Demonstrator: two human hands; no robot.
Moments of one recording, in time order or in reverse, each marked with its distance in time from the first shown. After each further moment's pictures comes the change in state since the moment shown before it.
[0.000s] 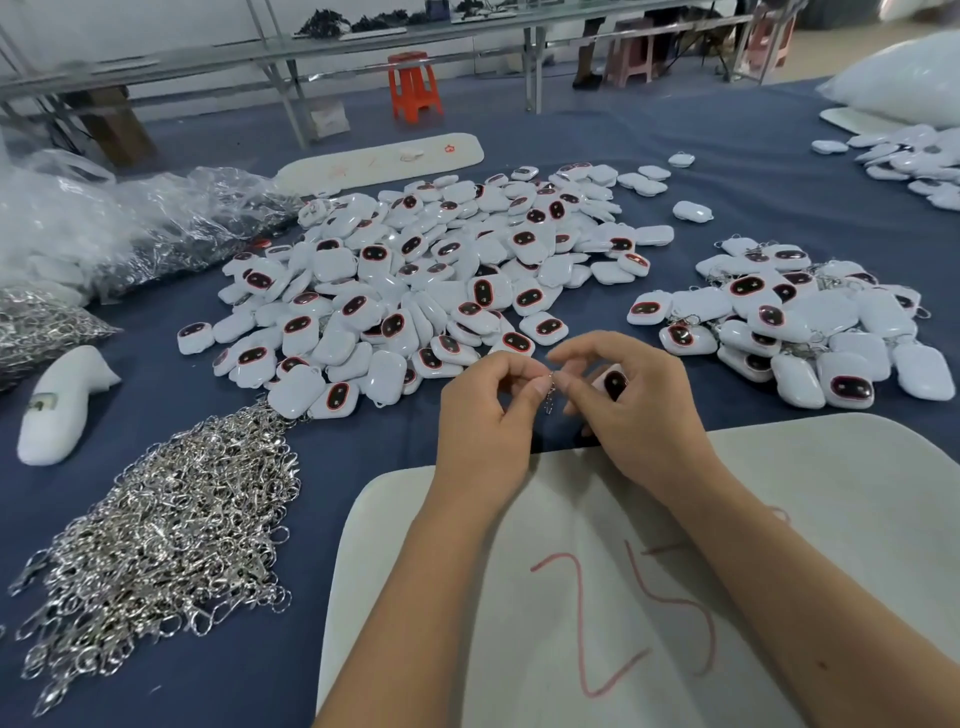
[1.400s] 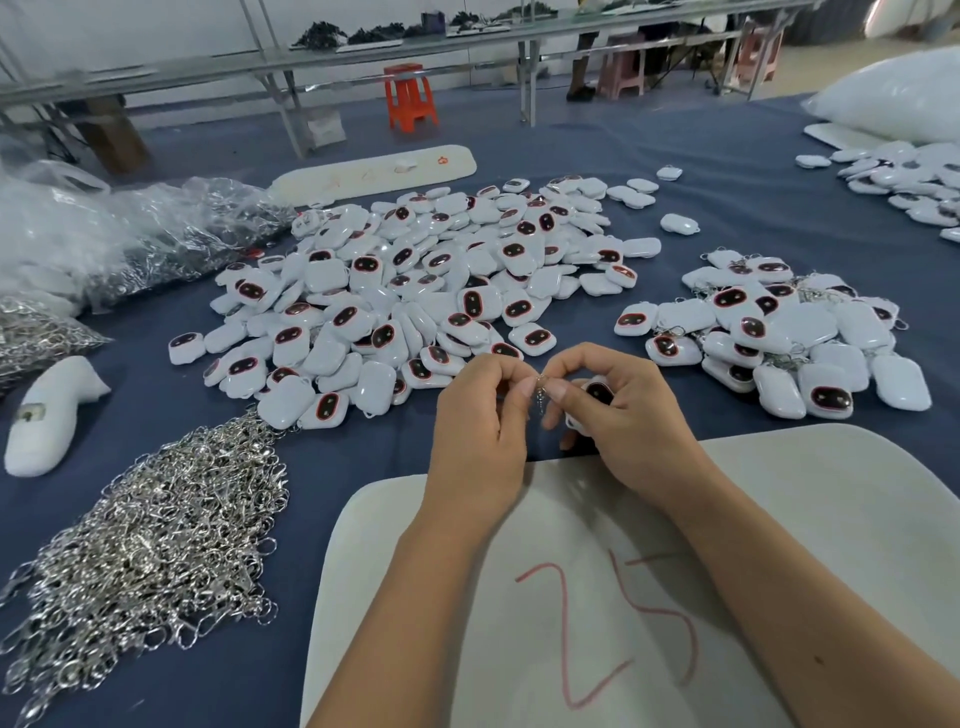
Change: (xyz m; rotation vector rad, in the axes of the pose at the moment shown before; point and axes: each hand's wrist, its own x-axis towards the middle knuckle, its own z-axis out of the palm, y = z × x) left_hand 0.000 -0.003 0.006 0.054 0.049 0.149; right_hand 0.001 -0.006 -0.008 0.255 -0.165 0.114
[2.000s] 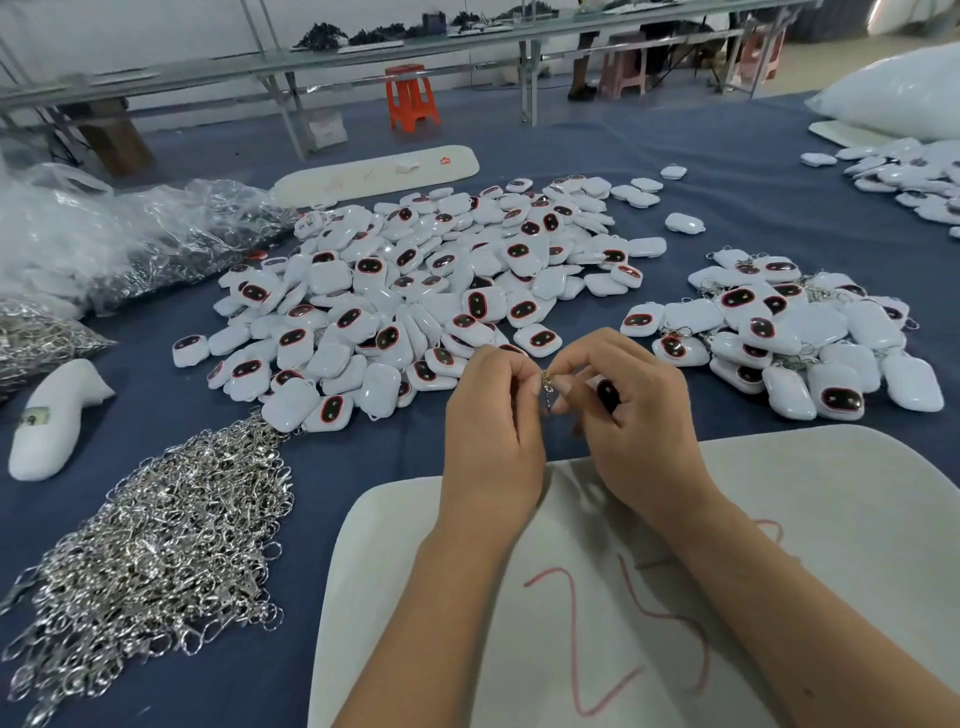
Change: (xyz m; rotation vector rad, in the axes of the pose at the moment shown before) left_hand -0.003 0.013 0.004 0.064 0.093 0.072; right_hand -0.001 0.004 0.008 -0.302 0.180 -0.392
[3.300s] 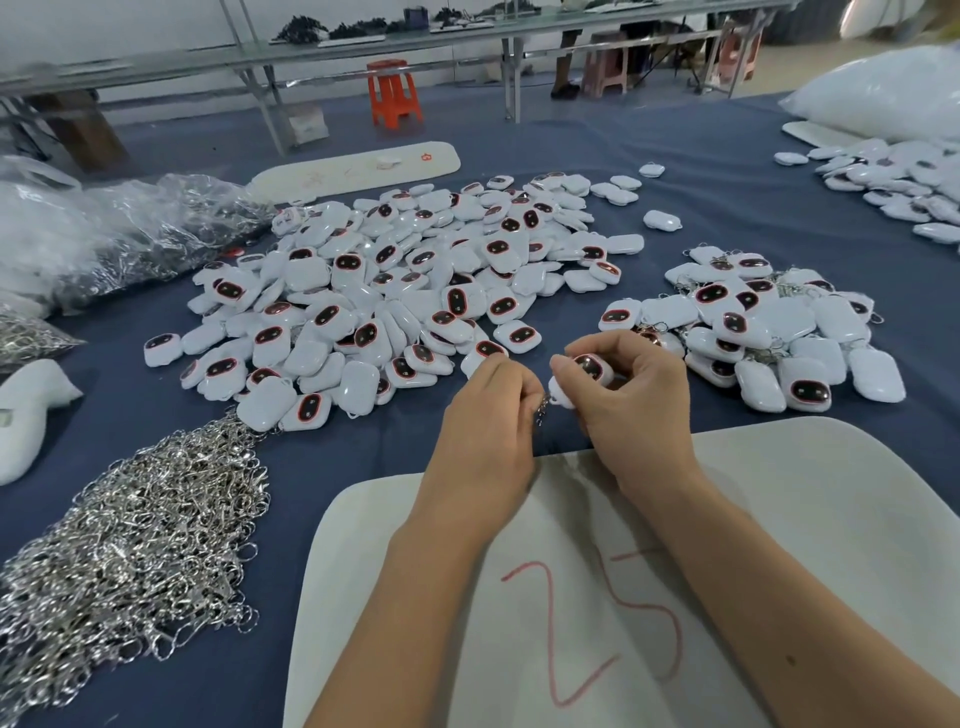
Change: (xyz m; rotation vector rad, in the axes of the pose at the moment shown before) left_hand 0.000 0.002 -0.002 0.122 -0.284 -0.022; right_hand 0.001 0.021 0.000 0.181 0.267 0.472
